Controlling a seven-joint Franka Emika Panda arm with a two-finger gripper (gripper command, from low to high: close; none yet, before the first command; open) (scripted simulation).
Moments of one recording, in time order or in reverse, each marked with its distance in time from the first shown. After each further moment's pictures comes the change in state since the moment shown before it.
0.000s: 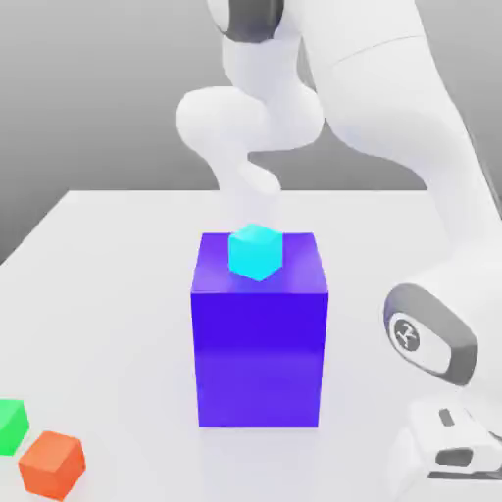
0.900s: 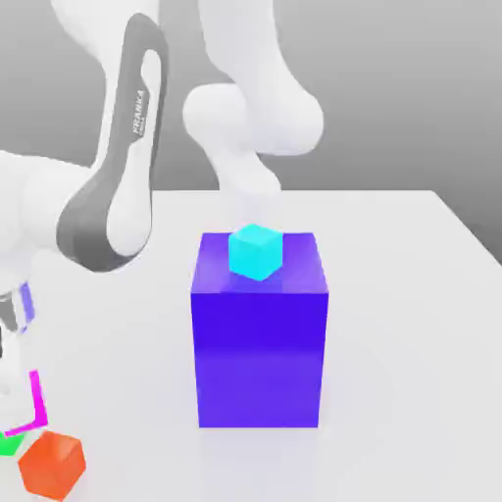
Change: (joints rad) arm -0.688 -0.289 -0.361 -0.290 0.393 0.032 -0.141
